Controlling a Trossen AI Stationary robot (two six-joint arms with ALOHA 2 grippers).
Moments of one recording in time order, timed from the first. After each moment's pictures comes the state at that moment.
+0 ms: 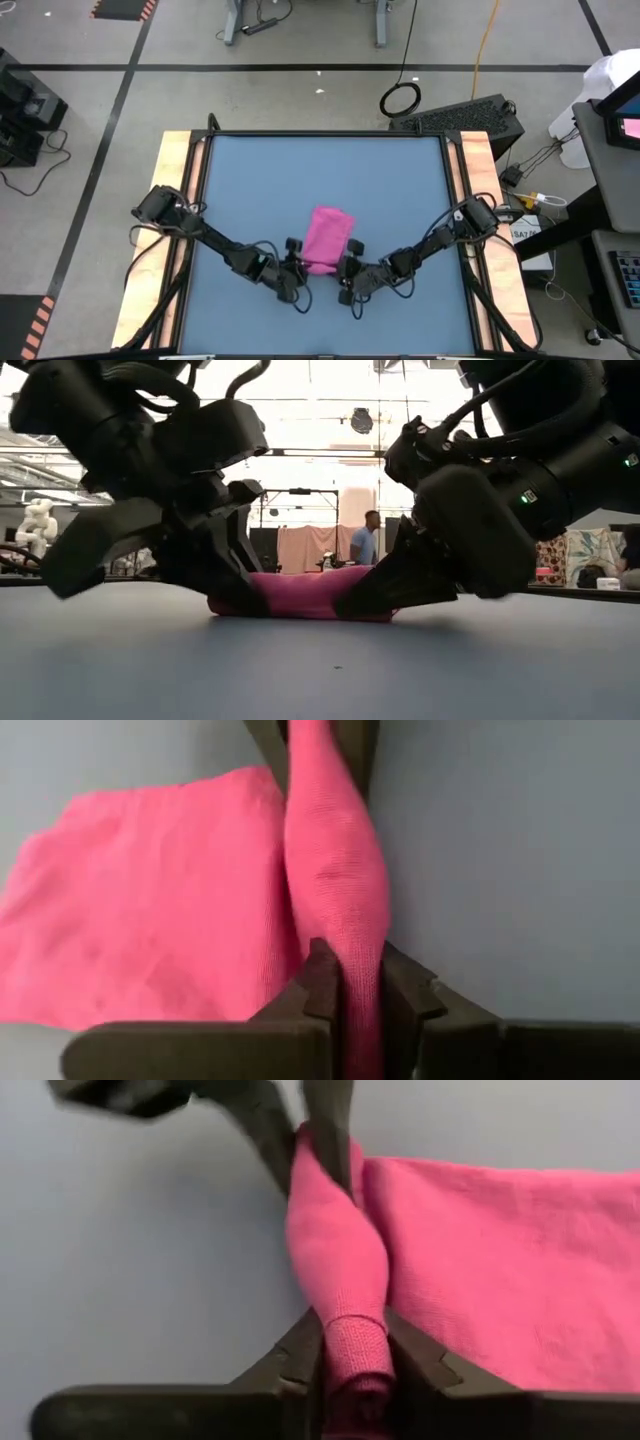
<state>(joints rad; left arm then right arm) -0.47 1.88 0.89 0.07 -0.43 -0.01 0.48 2.05 0.83 0.53 0.52 0.44</state>
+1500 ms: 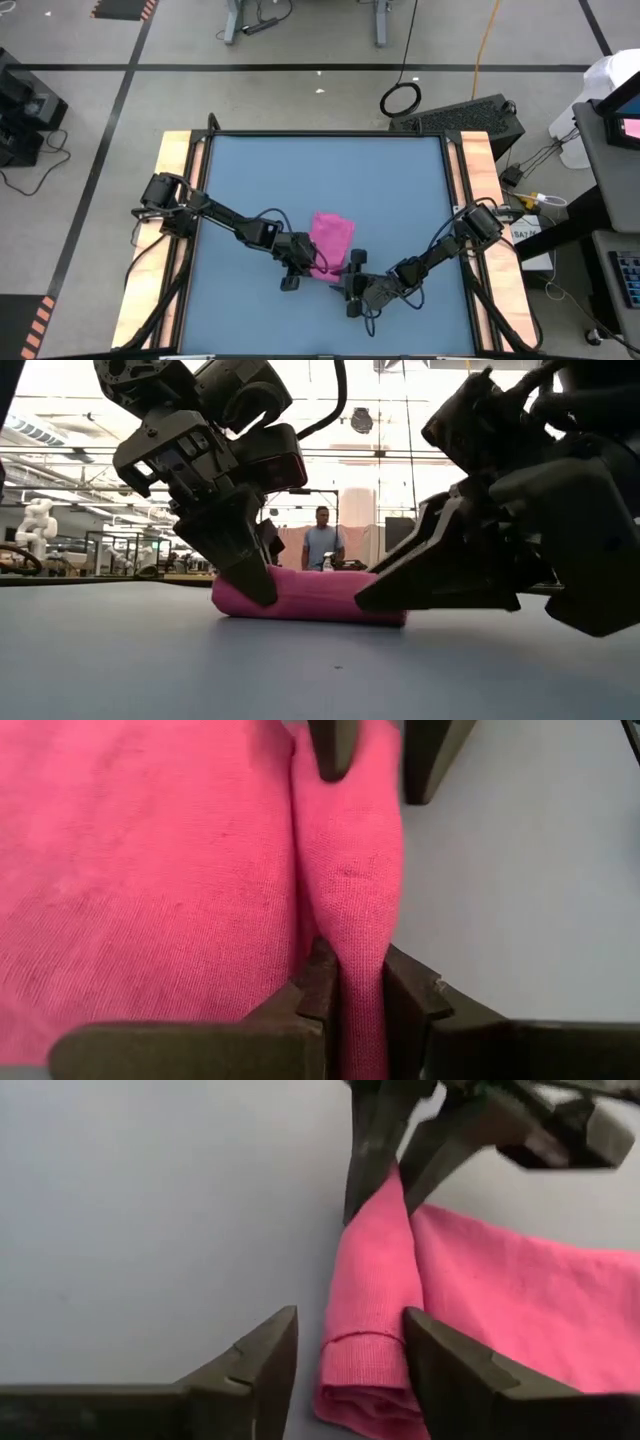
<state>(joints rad) -0.22 1.84 0.90 0.08 0.23 -0.22 0.58 2.05 0.83 0.65 0.65 0.23</state>
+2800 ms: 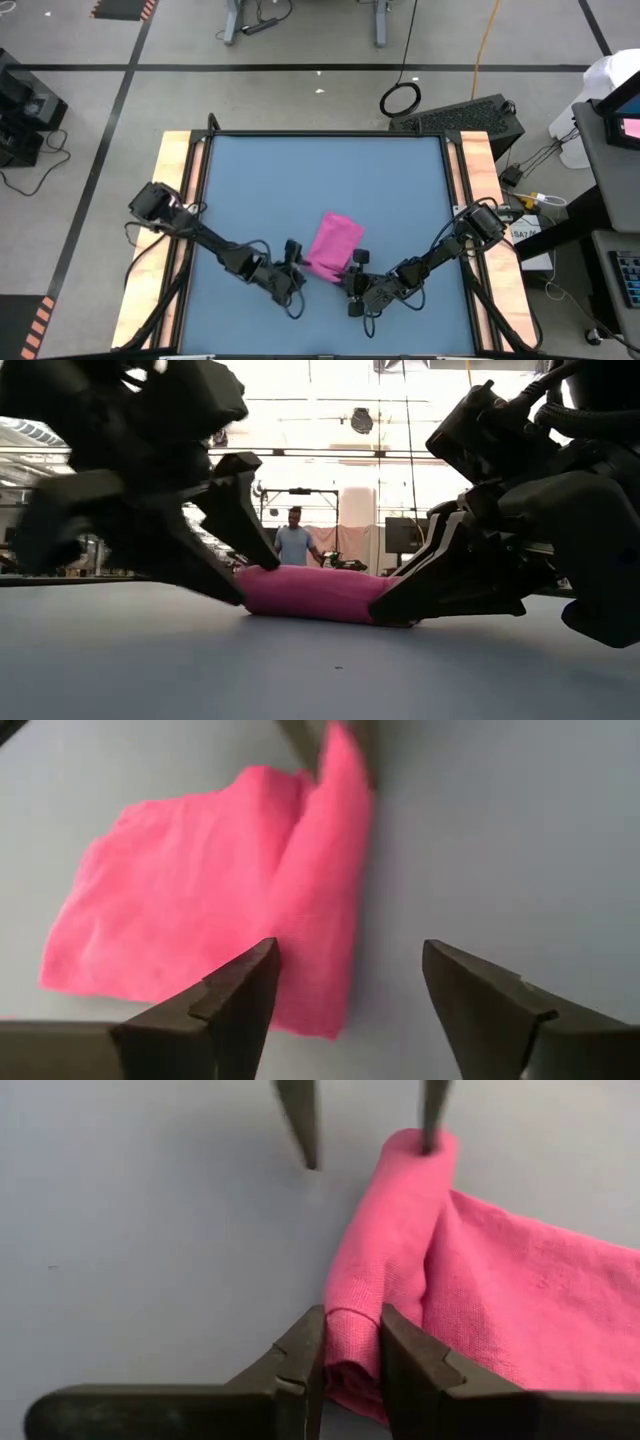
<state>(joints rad) -0.50 1.81 0.85 0.12 -0.43 0.14 0.59 2.05 0.83 0.52 0.63 0.33</state>
